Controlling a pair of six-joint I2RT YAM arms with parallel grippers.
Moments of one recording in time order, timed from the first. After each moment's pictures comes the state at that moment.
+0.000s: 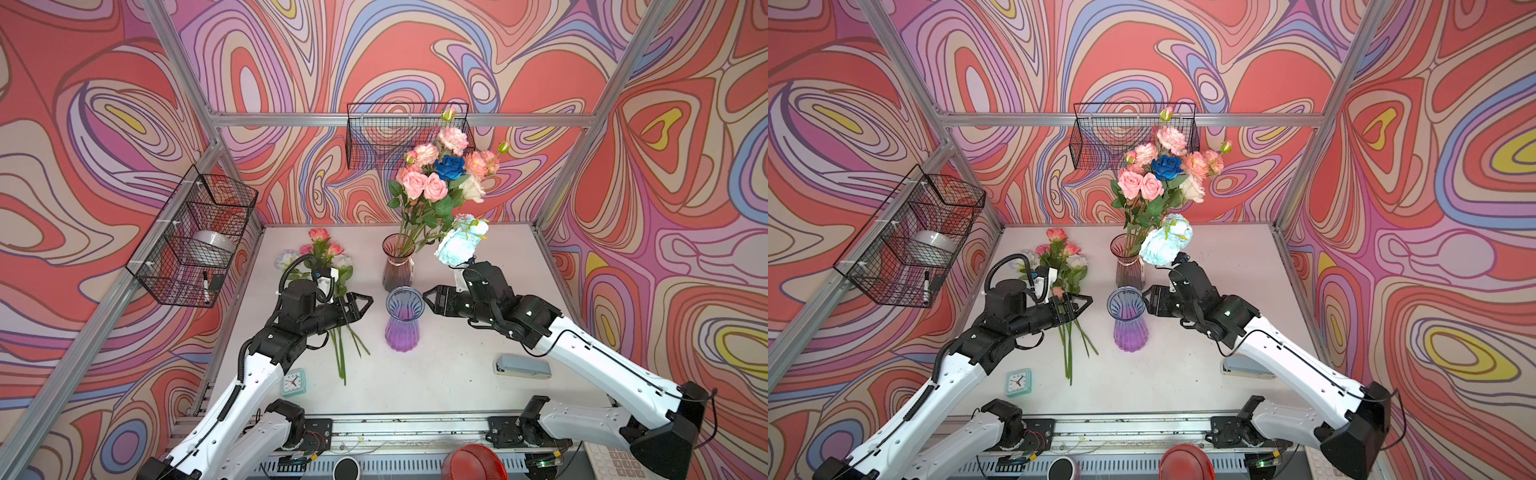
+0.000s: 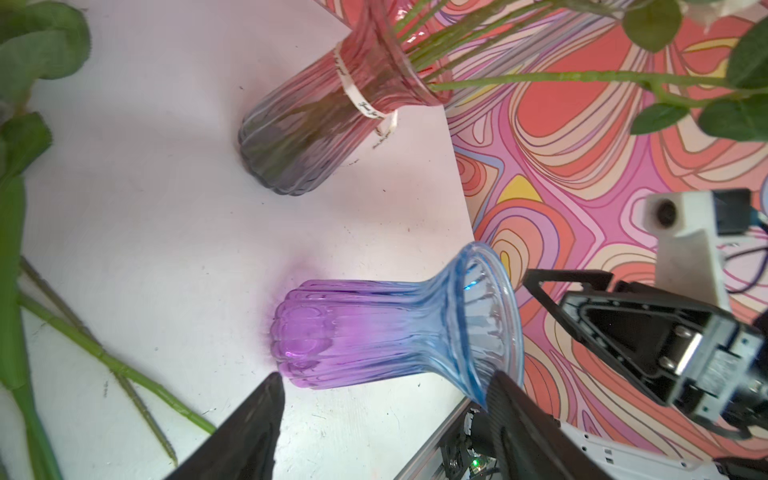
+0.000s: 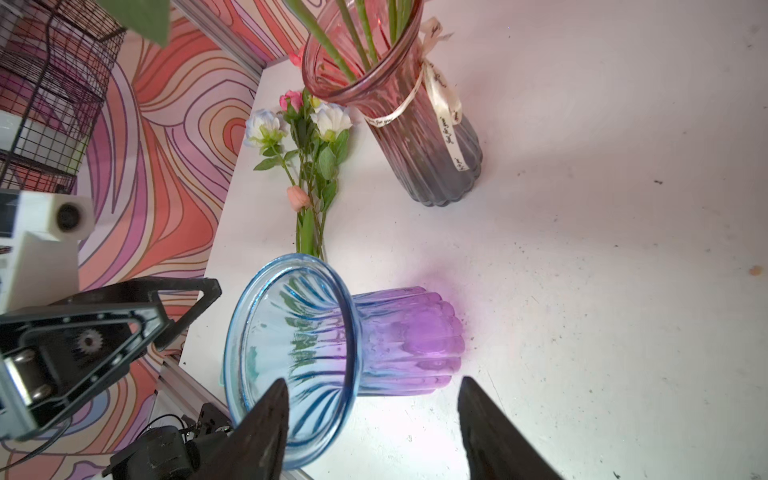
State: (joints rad) left arm -0.32 0.88 0.71 -0.35 0.46 -0.76; right arm 0.74 1.13 1.09 -0.59 0.00 0.71
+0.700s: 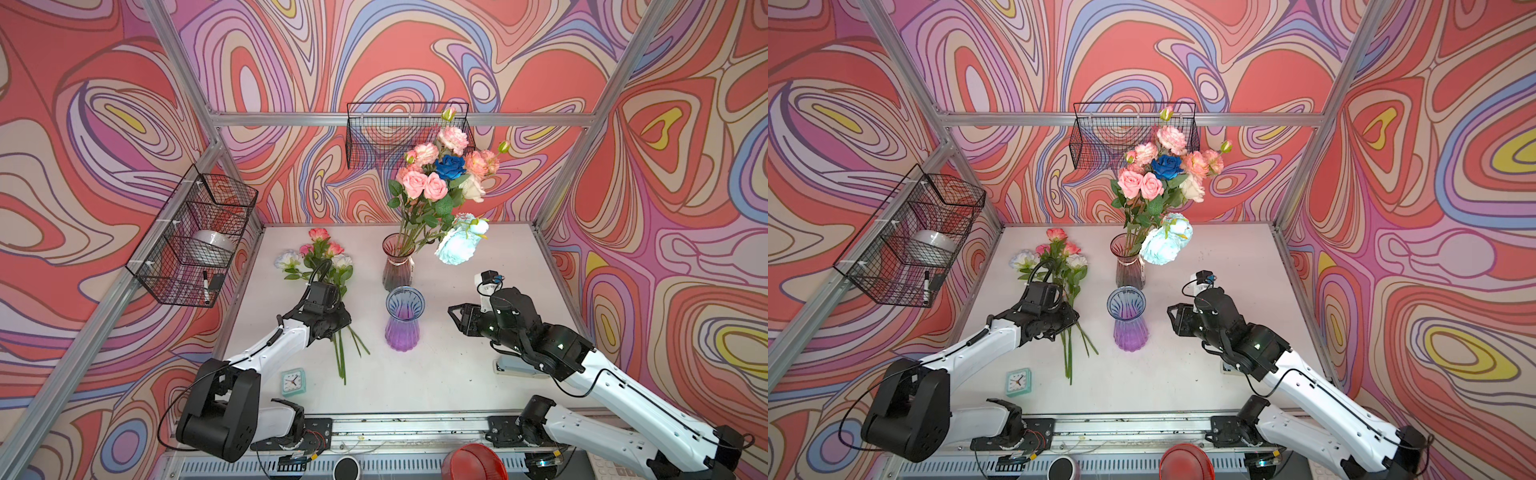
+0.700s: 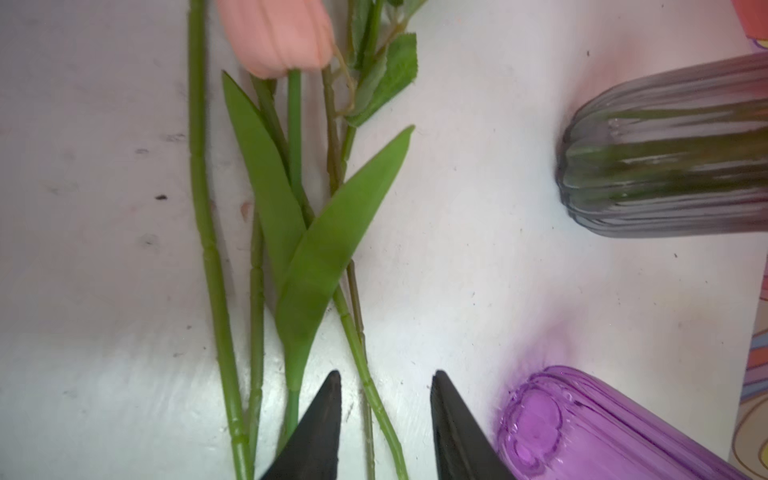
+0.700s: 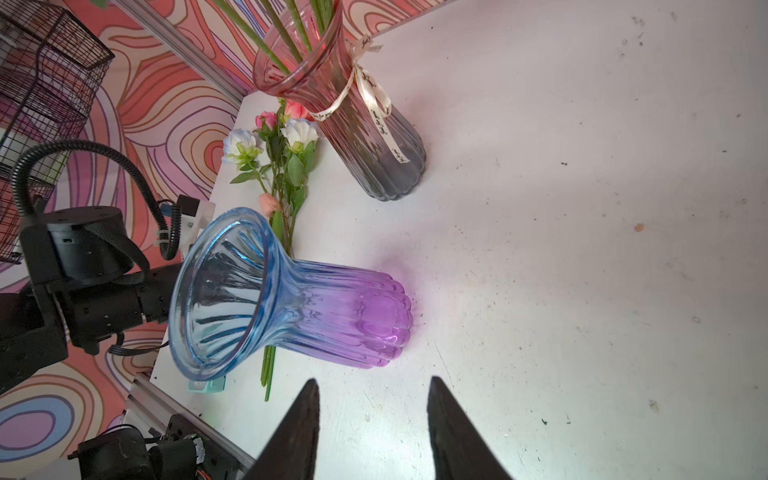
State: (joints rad) left arm -0.29 1.31 0.66 -0.31 0.07 -0.78; right arm 0.74 0.86 0.87 -0.60 0.09 0.72
